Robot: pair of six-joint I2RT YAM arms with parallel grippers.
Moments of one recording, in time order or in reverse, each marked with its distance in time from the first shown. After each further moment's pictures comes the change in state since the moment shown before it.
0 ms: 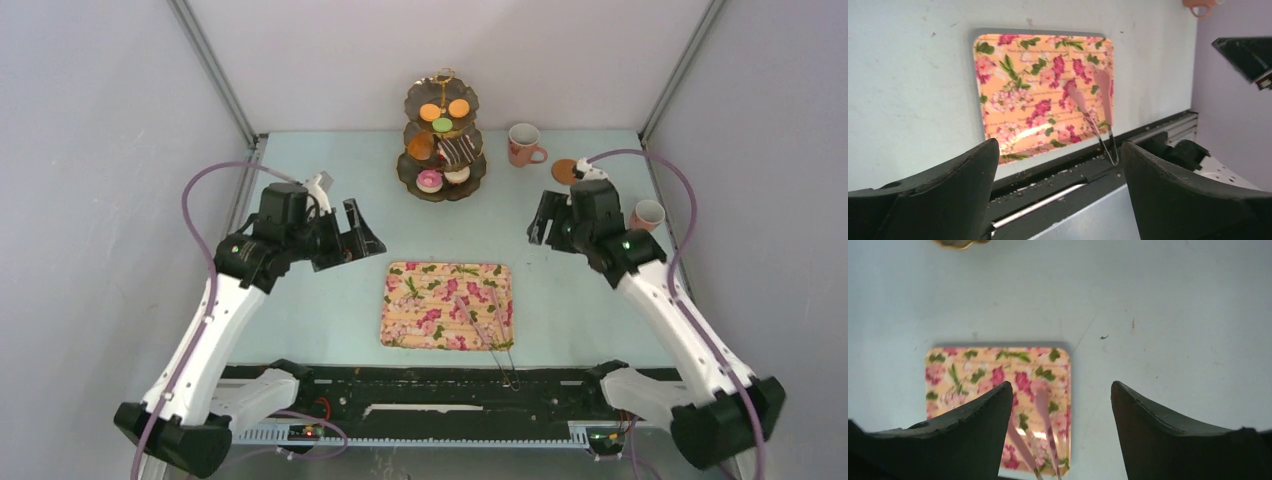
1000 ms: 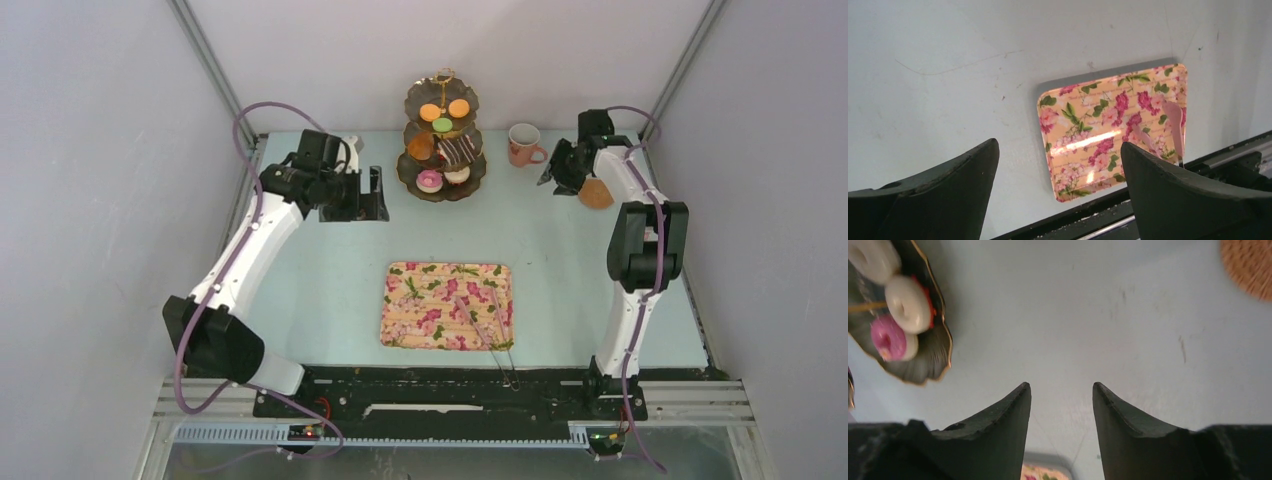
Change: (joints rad) left arm 0.019 0.491 0.318 -0.025 -0.127 0.331; right arm -0.420 1.022 0.671 -0.005 -0.360 0.014
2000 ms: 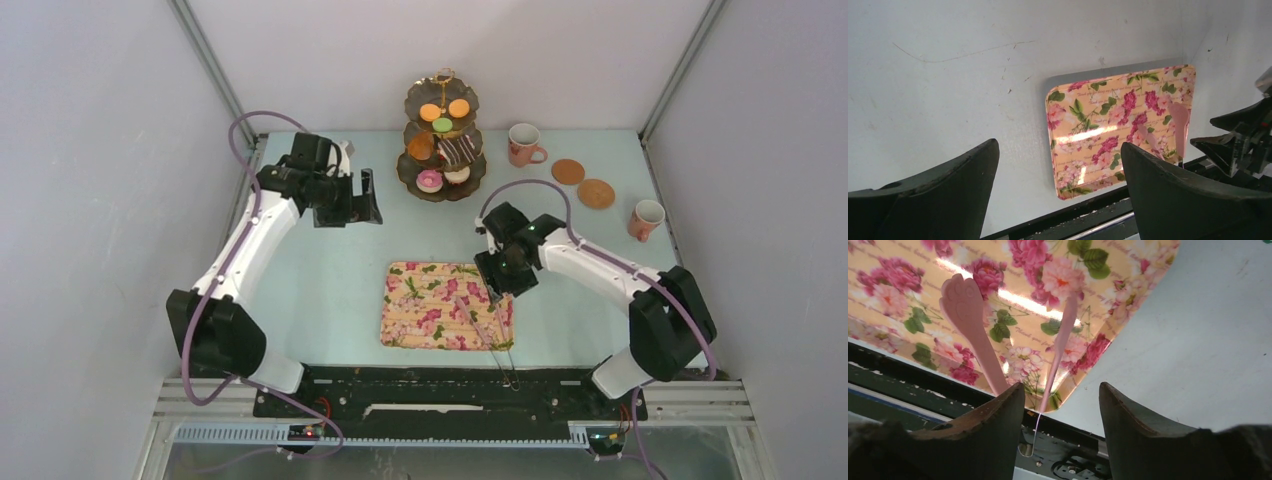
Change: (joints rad) left arm 0.084 0.039 -0.035 0.007 0.052 -0.006; right arm 0.598 -0.511 -0.629 -0.171 0.108 -0.241
